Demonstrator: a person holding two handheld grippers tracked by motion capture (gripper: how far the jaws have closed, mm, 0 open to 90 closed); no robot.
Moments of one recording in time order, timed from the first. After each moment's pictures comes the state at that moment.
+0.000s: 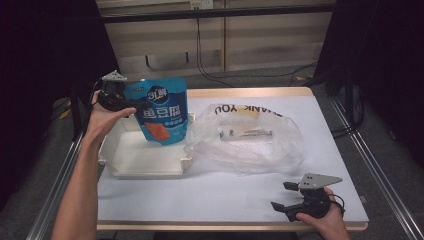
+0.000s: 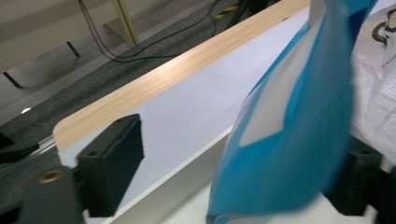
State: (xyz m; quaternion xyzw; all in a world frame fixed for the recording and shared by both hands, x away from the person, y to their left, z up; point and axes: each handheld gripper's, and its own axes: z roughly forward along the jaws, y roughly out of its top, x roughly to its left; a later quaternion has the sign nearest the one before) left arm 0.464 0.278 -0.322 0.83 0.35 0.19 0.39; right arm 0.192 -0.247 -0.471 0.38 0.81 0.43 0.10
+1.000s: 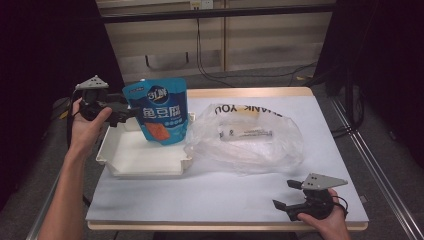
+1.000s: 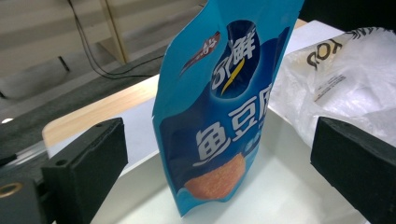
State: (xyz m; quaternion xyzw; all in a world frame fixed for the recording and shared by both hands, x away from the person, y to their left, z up) left arm 0.407 0.299 -0.299 0.81 0.35 0.19 0.43; right arm 0.186 -0.249 -0.464 0.39 0.80 0.44 0.13
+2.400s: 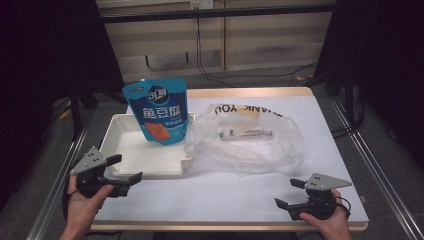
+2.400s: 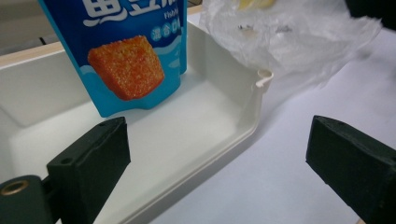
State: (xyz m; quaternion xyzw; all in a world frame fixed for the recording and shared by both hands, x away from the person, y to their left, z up) left arm 0.249 0.292 -0.385 0.78 0.35 0.21 0.47; right arm 0.183 -0.253 -0.462 0.40 0.79 0.45 0.15
